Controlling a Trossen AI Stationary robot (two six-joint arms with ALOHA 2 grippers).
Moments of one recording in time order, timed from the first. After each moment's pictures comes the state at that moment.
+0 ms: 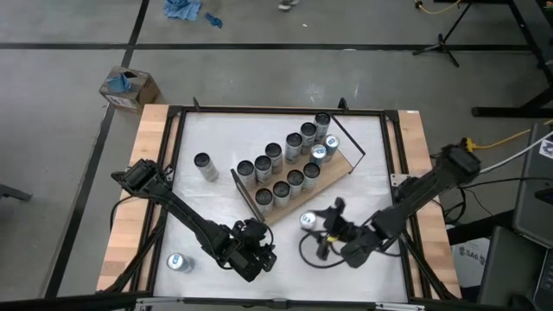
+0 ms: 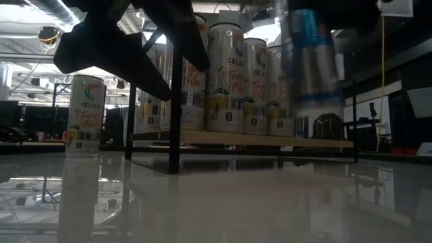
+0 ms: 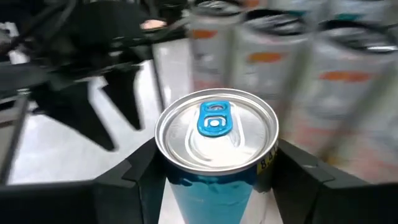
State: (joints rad) left arm -0.60 1.93 1.36 -0.51 -0.59 -1.43; right arm 0.70 1.53 0.97 -0.14 0.91 0.67
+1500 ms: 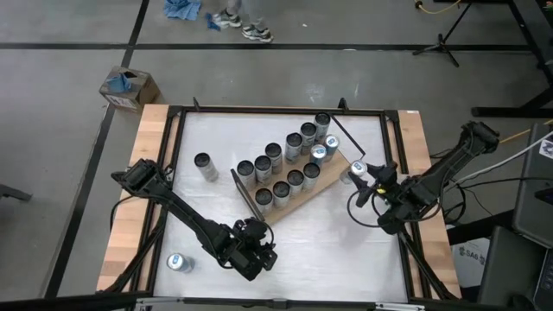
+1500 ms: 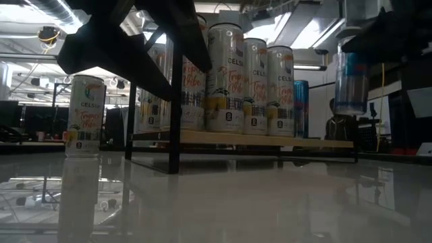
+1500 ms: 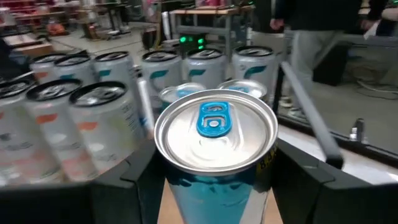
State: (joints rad) left arm -0.60 1.93 1.36 -0.51 -0.59 -1.43; right arm 0.74 0.93 0.57 -0.81 1.35 1.28
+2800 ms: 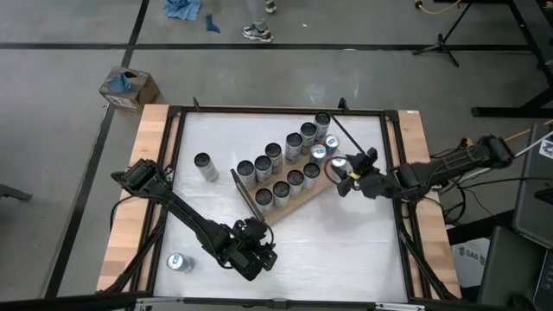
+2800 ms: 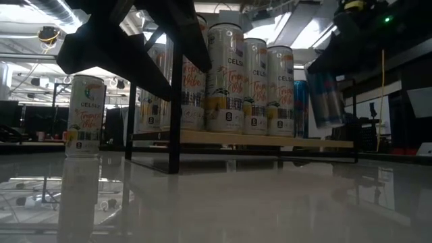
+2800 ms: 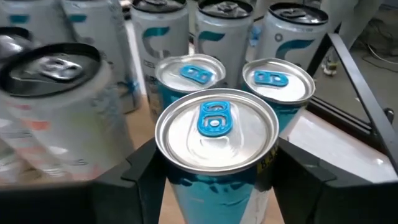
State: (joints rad) left arm -0.60 1.93 1.36 -0.51 -0.59 -1.43; right arm 0.29 0.93 0.57 -0.33 0.87 0.57
